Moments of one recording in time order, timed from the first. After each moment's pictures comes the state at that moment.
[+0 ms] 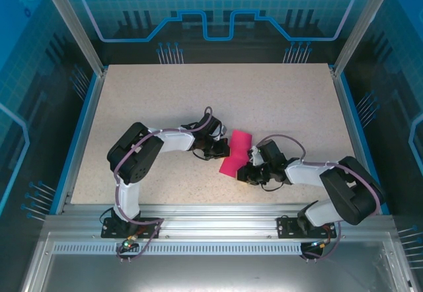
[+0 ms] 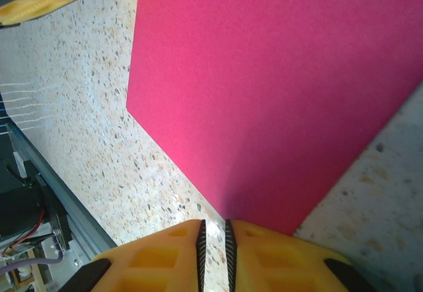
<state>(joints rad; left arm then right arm) -0.64 1.97 1.11 -0.18 0.48 -0.73 0.53 1.42 0.40 0.01 -0.57 0.76</state>
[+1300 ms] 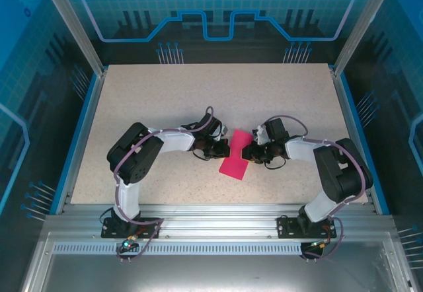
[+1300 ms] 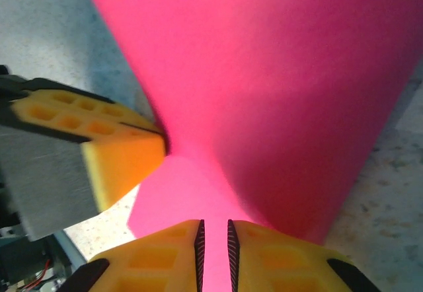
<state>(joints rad) -0.64 1.96 1.10 -0.18 0.47 -0.69 0.32 1.63 0.68 -0.16 -0.61 0.54</state>
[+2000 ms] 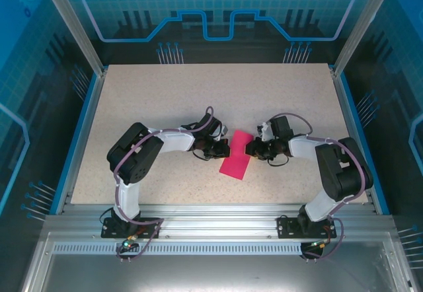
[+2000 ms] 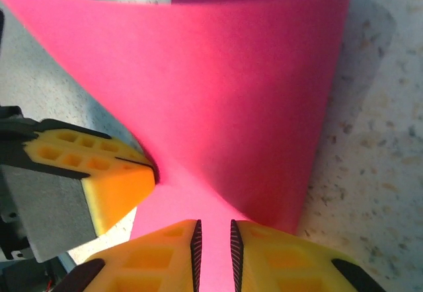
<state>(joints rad) -0.64 1.96 1.10 -0.18 0.47 -0.69 0.26 1.64 0.70 -0.14 -0.63 0.53</state>
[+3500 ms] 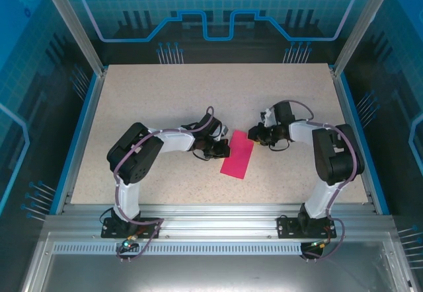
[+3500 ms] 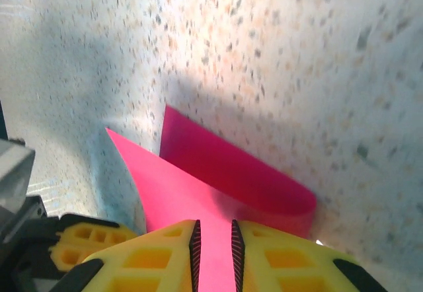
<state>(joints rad) -0.64 1.96 1.10 -0.18 0.47 -0.66 0.17 1.80 0.92 -0.21 -0.64 0.48</state>
